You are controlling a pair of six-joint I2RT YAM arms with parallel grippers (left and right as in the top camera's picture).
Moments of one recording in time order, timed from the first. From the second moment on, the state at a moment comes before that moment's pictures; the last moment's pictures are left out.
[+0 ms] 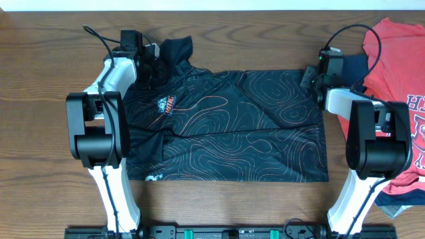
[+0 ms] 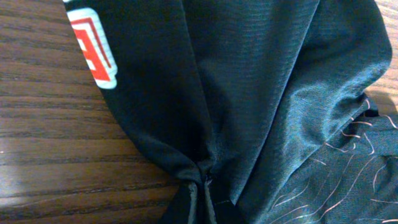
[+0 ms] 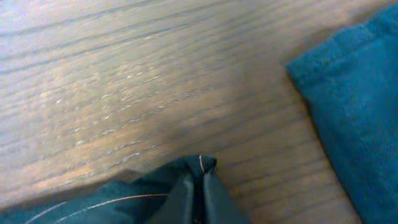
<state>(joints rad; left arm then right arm) 0.01 2.22 1.58 -0.60 0.34 -0.15 -0.02 2.09 1.13 0.18 0.08 0.28</state>
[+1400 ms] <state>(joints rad) 0.26 1.92 1.55 -1.47 0.33 -0.12 -0.05 1.52 1.12 -0.85 0.00 0.31</state>
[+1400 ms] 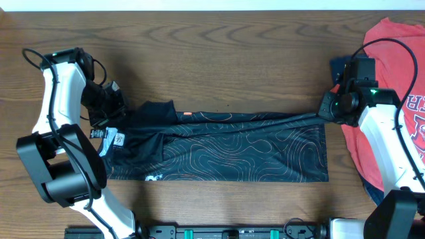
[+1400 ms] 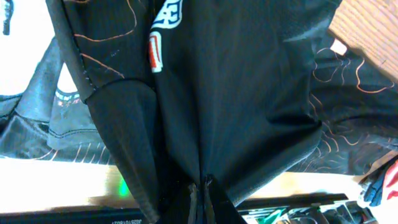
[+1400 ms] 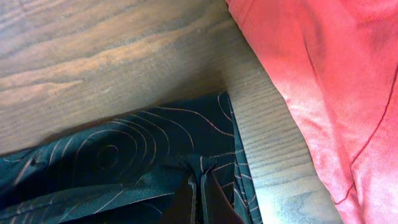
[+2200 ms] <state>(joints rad) 0.26 1.74 1.50 -1.54 0.16 -0.15 -0.05 1.52 1.12 -1.09 0.04 0.31</state>
